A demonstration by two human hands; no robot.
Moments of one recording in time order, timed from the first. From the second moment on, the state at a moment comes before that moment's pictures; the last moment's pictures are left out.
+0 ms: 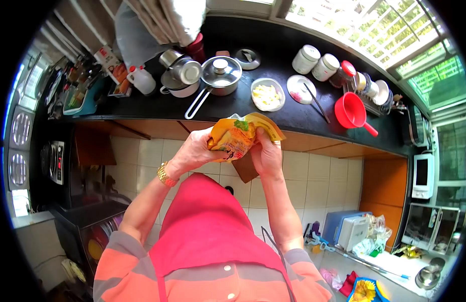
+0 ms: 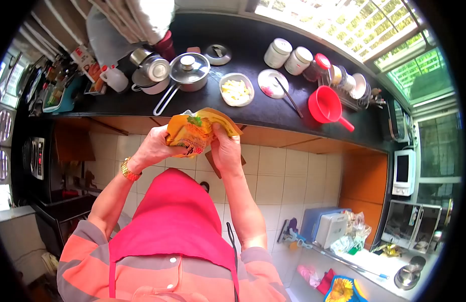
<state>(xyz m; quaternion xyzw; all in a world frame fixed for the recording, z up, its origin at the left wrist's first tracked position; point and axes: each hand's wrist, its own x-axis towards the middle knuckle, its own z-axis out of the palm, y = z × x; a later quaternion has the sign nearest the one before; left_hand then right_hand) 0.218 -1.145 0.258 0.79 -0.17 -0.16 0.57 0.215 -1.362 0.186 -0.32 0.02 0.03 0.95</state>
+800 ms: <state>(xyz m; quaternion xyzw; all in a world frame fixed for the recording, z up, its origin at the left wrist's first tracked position) 0.073 -0.721 0.206 0.64 0.05 -0.11 0.76 0.156 -0.939 0.186 -0.43 0.00 0.25 0.87</state>
